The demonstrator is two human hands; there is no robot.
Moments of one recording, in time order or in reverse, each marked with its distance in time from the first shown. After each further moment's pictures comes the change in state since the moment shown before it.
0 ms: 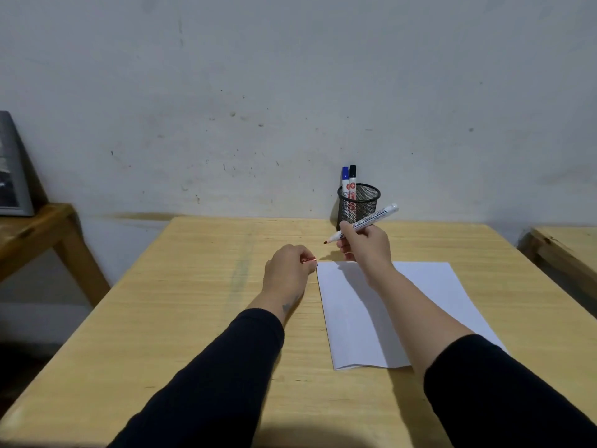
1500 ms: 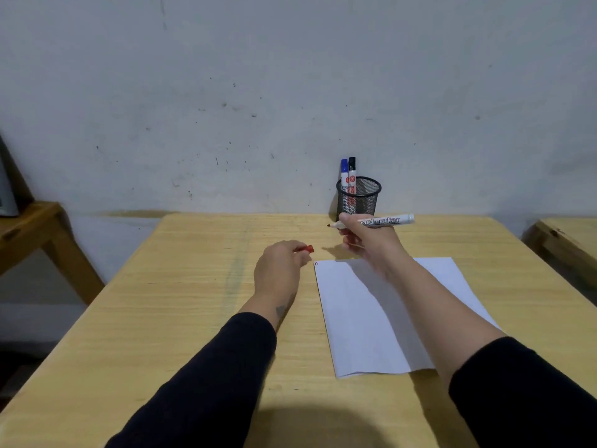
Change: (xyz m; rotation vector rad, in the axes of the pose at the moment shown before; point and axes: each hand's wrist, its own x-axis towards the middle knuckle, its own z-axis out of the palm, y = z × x) left_hand 0.004 0.000 -0.004 -0.091 0.112 0.002; right_hand 0.010 -0.008 -0.016 0.224 -0.188 0.118
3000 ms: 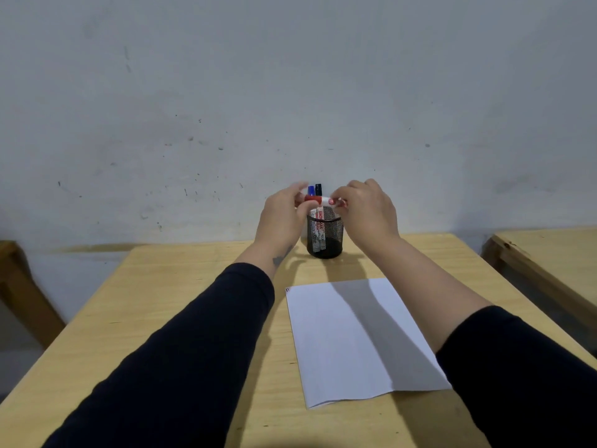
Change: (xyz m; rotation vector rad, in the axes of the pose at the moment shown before) left_hand 0.067 0.102 -0.013 -0.196 0.006 0.294; right_hand 0.019 -0.074 -0.020 -1.349 0.350 -0.753
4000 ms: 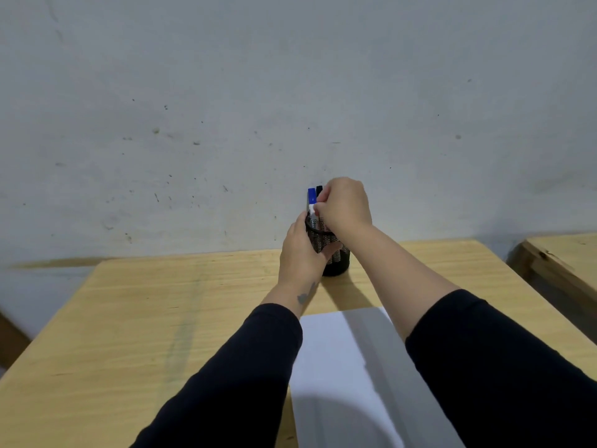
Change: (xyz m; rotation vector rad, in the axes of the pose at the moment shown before) left_hand 0.026 -0.072 0.085 -0.081 -0.022 -0.191; right_hand 0.074 -0.004 0.077 0.284 -0.200 0.404
